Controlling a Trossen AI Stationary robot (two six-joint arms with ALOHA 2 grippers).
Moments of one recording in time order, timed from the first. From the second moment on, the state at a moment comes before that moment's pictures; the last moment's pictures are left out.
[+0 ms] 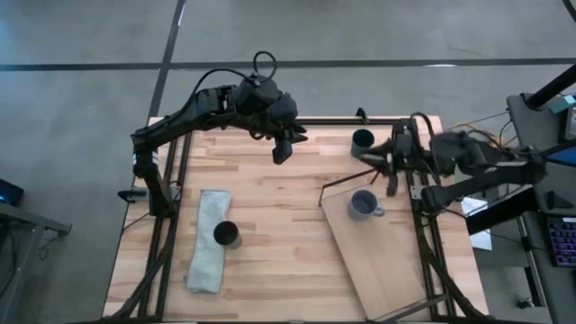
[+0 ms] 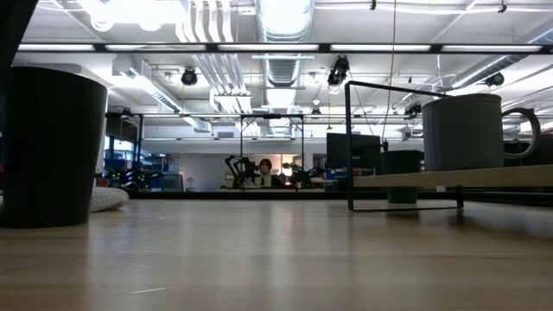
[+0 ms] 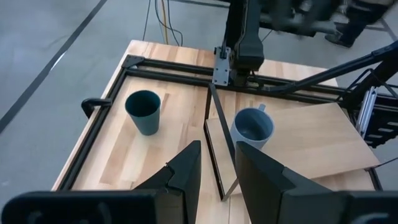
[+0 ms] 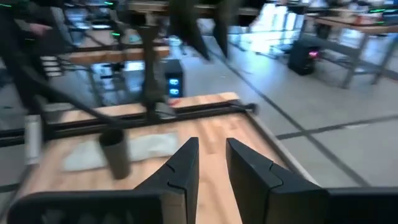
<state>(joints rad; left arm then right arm) 0.20 1.76 2.25 -1.02 0.10 -0.02 0.11 0.84 1.09 -0.45 0.32 0.07</state>
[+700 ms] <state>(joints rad) 0.19 1.73 2.25 -1.06 0.09 -0.02 -0.72 1.14 1.09 -0.77 -0.18 0.18</state>
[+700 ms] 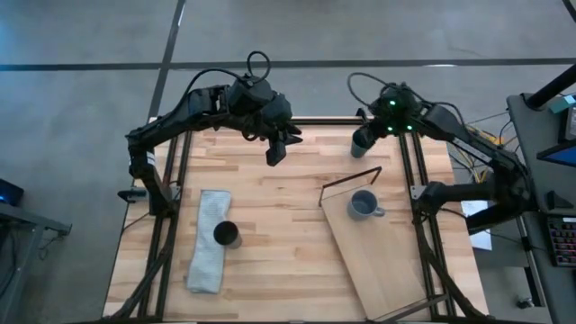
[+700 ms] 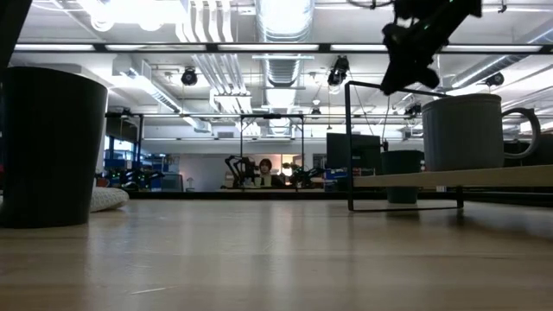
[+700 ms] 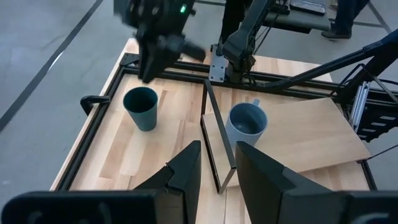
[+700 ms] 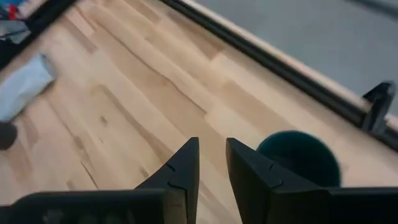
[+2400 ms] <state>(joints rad) 0.19 1.73 2.25 -1.06 0.09 -0.02 -0.71 1.46 1.09 -0.90 -0.05 0.19</state>
